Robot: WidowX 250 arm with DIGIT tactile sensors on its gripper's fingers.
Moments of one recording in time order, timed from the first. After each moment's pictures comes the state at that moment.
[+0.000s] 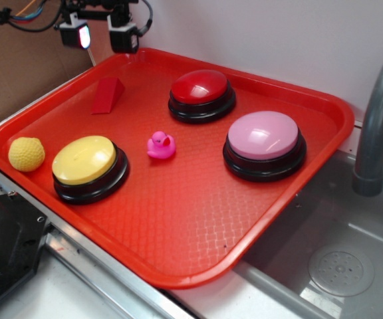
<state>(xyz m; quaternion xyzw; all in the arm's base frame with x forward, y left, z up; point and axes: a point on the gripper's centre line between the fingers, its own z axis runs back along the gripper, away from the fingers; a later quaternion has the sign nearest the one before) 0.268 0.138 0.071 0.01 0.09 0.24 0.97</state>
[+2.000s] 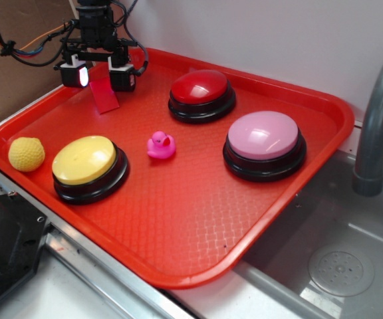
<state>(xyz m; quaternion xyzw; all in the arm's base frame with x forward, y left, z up) 0.269 0.142 0.028 0.02 0.14 0.28 0.95</state>
